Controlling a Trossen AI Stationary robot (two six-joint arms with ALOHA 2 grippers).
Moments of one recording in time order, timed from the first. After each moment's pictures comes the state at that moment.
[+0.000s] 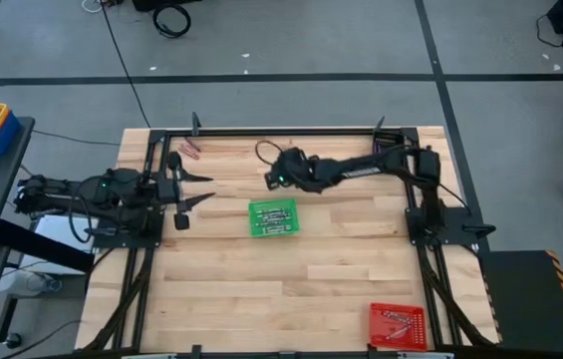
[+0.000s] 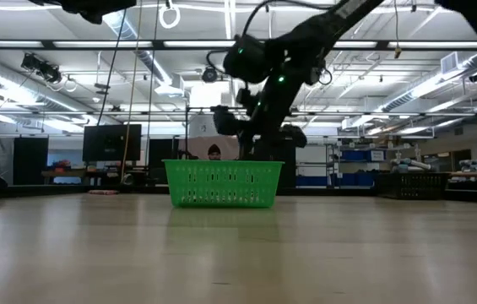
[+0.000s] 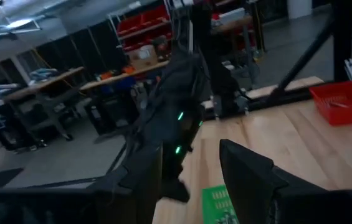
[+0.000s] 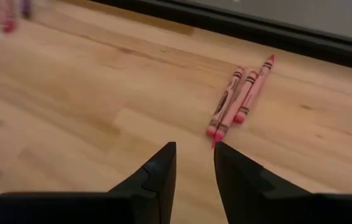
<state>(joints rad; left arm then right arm) -0.11 0.49 0.55 -0.07 -0.29 0.30 -0.19 1.99 1.36 -0.30 0.59 0.81</state>
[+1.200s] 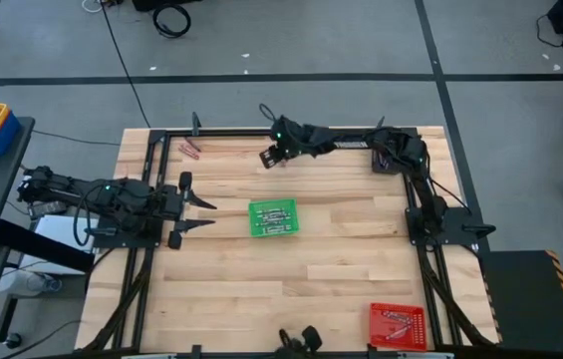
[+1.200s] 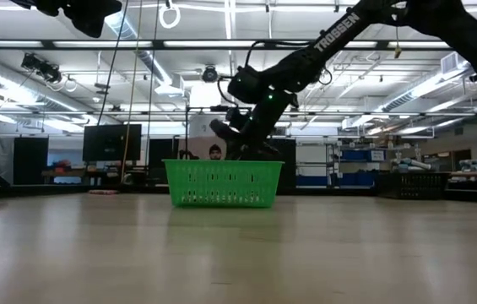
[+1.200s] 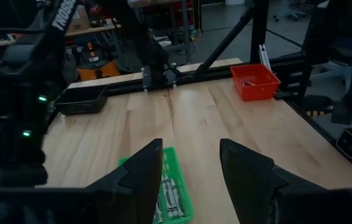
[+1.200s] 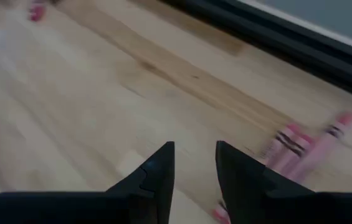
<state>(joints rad) -0.24 0.52 0.55 -0.21 -0.17 0.09 -0.46 2.14 1.57 -0.28 0.07 0.50</state>
